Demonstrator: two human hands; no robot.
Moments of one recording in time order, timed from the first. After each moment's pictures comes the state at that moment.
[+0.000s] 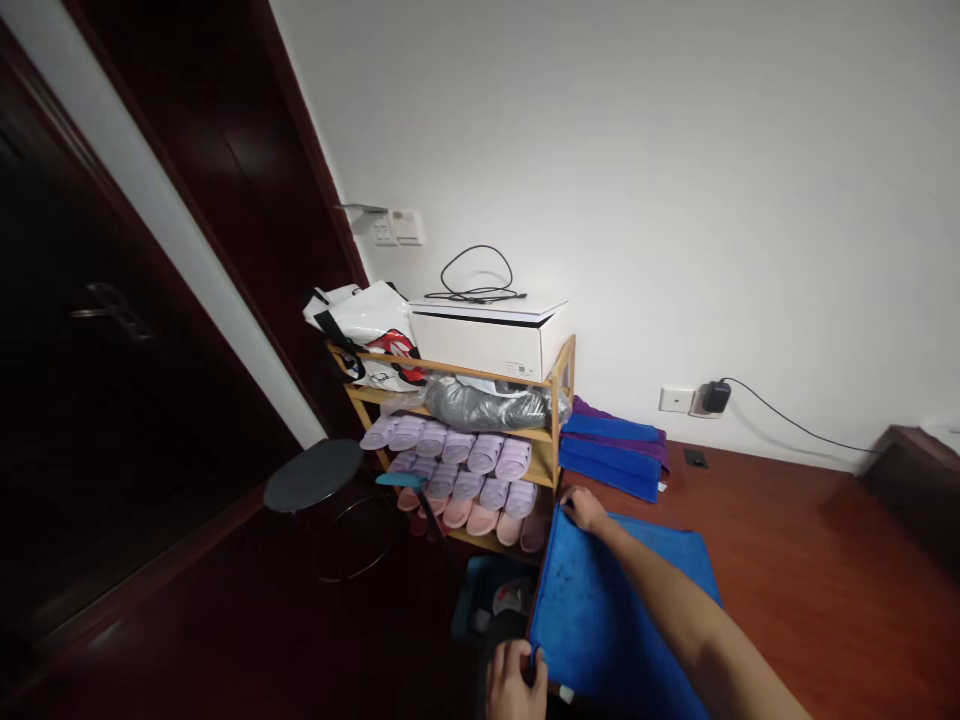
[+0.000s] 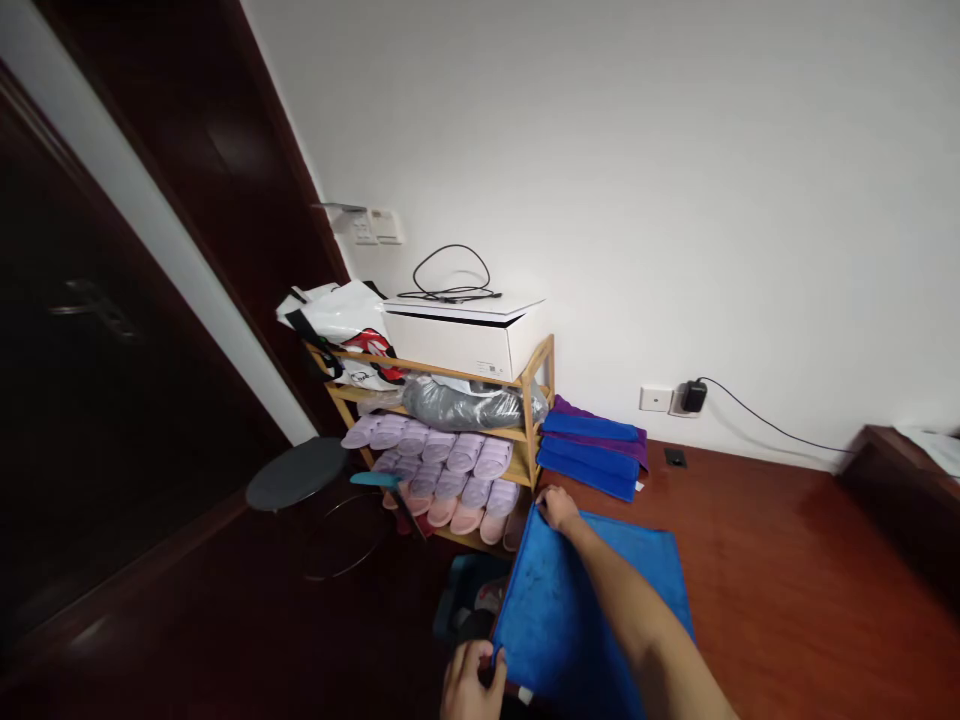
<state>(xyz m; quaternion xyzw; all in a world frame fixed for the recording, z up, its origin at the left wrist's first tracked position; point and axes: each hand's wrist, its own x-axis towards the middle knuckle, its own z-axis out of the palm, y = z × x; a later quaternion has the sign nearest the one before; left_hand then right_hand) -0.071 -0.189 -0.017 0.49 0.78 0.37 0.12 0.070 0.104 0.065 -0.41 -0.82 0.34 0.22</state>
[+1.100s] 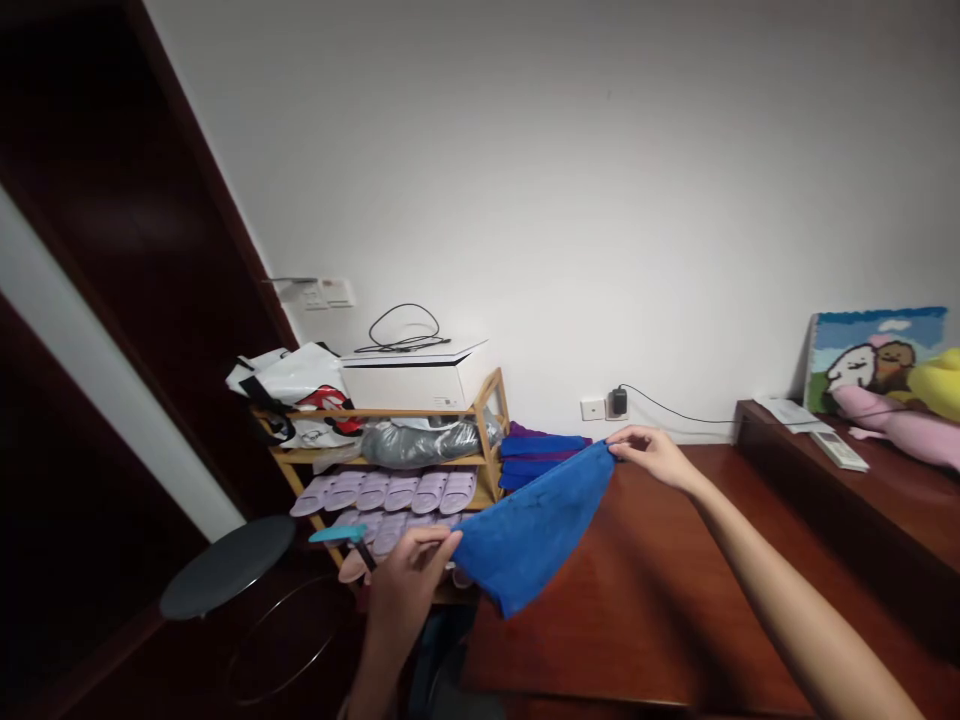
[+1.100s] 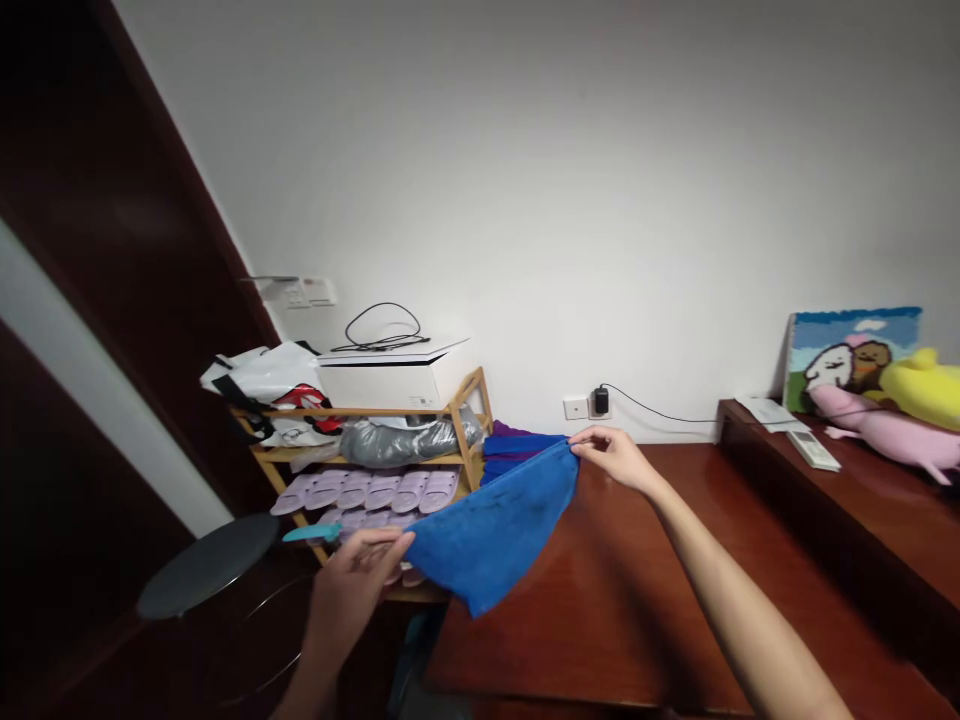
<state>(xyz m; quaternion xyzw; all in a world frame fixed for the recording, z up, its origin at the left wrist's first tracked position) -0.057 -0.160 0.305 0.55 0.58 0.58 0.15 0.343 -0.029 0.333 -0.37 -0.71 0.35 0.49</state>
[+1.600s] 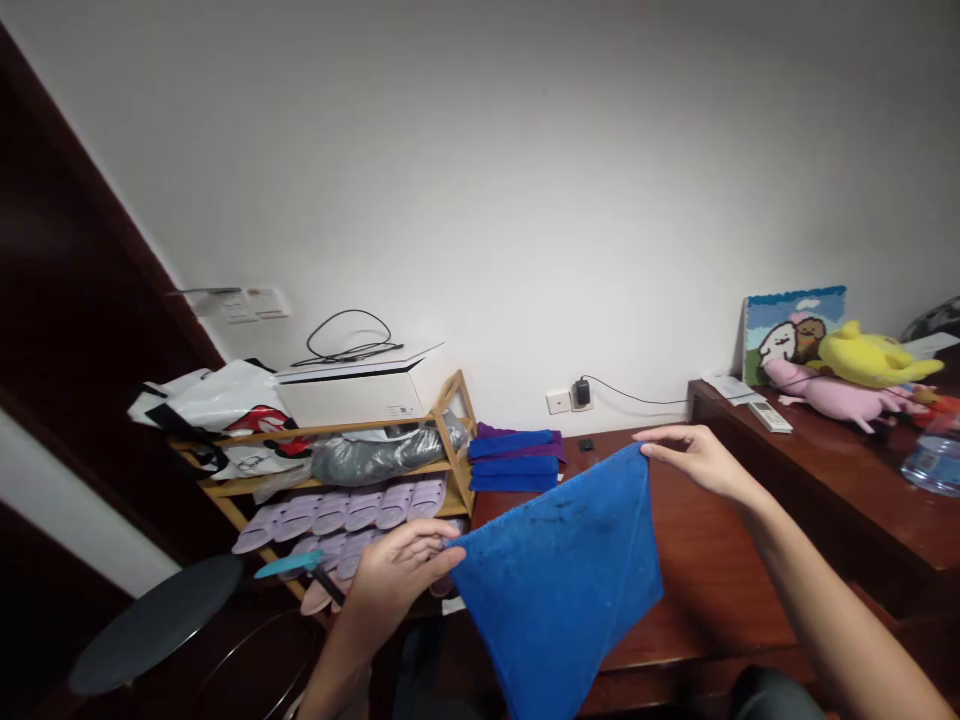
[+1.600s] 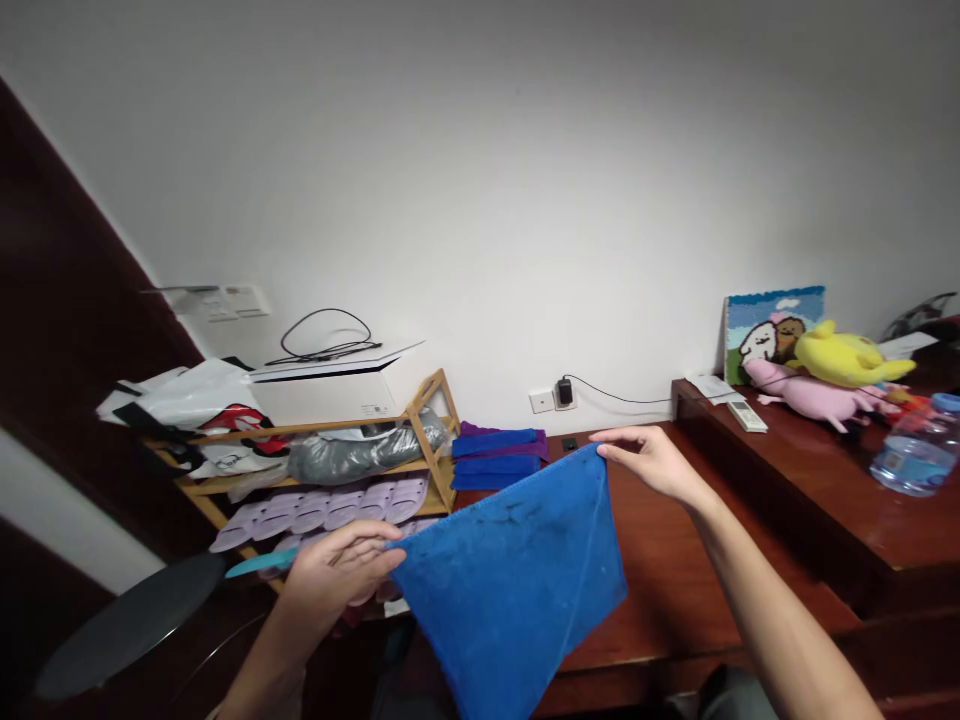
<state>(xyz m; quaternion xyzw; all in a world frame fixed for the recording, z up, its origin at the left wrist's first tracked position) -0.012 -0.165 0.361 0.65 0.50 0.46 0.34 0.424 -0.131 0.370 -0.48 -0.67 0.29 0.49</state>
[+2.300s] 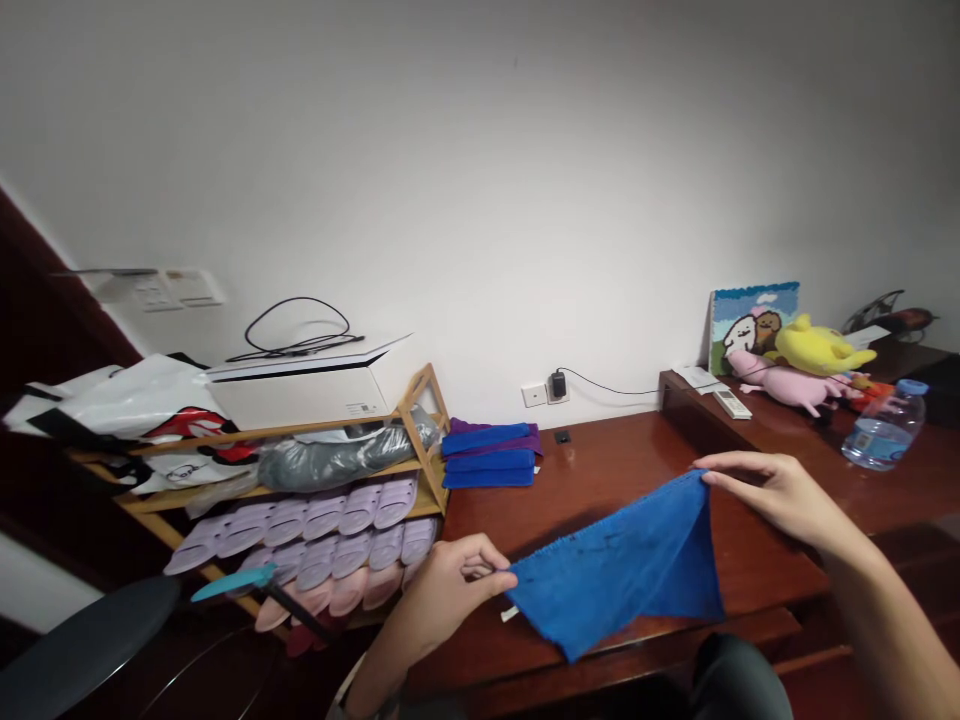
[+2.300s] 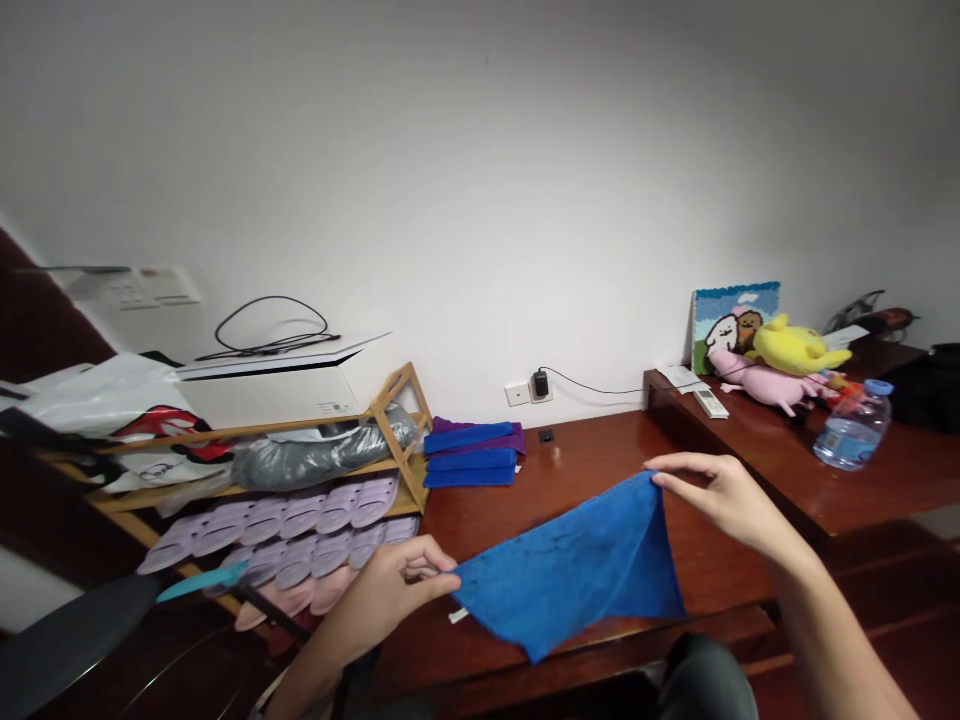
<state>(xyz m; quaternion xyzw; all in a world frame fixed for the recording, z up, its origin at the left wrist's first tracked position) 0.056 -0.155 0.328 0.73 0.46 0.28 0.42 0.492 -0.219 0.362 -0.60 -0.63 0.18 0.46</state>
